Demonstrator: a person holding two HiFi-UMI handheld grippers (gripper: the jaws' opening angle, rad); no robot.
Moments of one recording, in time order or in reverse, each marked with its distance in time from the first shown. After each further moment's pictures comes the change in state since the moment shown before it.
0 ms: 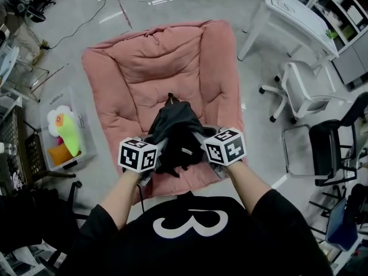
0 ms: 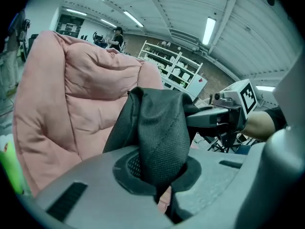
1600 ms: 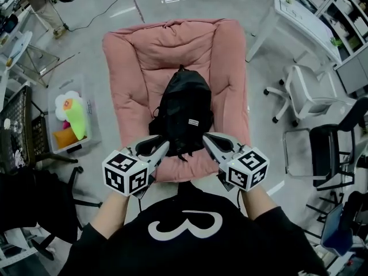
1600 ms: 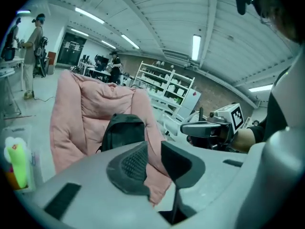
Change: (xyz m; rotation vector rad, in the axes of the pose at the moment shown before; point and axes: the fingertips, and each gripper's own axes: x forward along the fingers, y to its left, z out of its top) left arm -0.147 -0.084 -0.007 0.039 -0.222 0.007; right arm -0.109 0.113 0.003 -0.057 -0.270 0.111
